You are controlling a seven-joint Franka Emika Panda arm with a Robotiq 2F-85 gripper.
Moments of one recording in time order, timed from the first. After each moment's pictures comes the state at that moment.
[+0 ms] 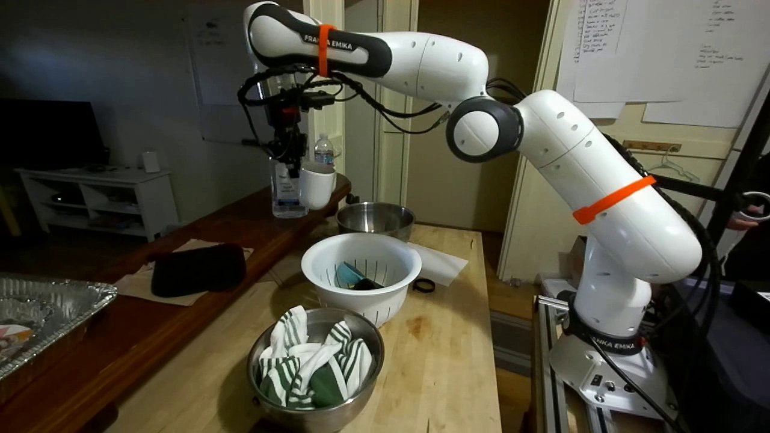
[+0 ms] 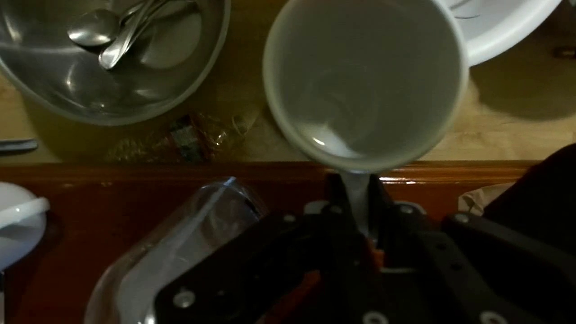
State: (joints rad) arm 0.05 0.83 0.04 -0.56 -0.10 1.27 -0.09
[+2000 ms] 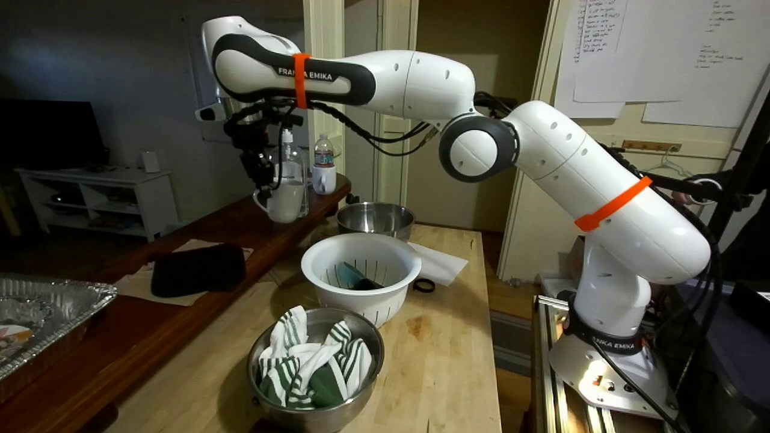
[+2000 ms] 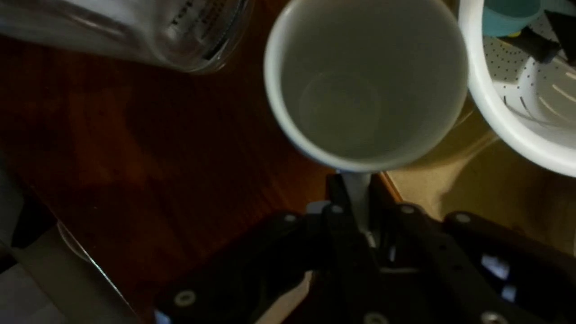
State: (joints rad) arm 0.17 0.92 0.05 -0.54 -0.21 1.42 -0.98
